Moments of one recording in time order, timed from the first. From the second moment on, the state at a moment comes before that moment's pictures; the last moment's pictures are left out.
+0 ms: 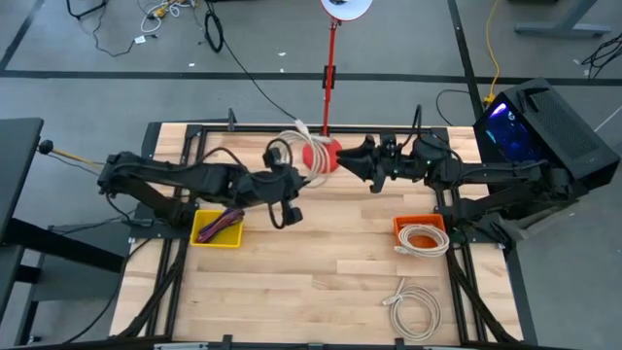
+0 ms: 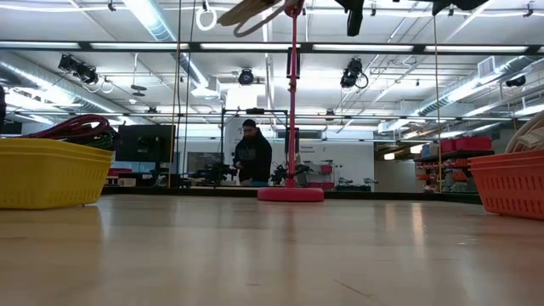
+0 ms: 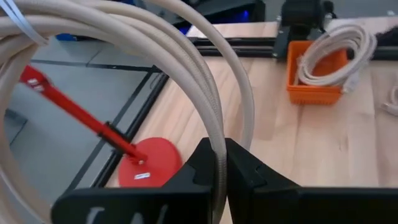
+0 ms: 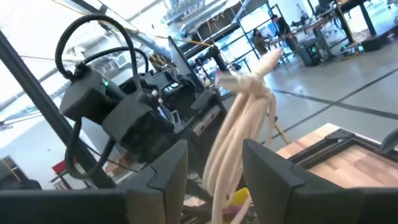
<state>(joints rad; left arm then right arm) -0.17 1.48 1.48 -0.58 -0.61 -0.10 -0.15 1.16 0.85 0.48 -0.10 0.55</state>
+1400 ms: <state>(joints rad) -0.15 1.54 1.48 -0.40 -0.53 -0.10 -0.14 1.29 0.89 0.53 -0.21 0.49</state>
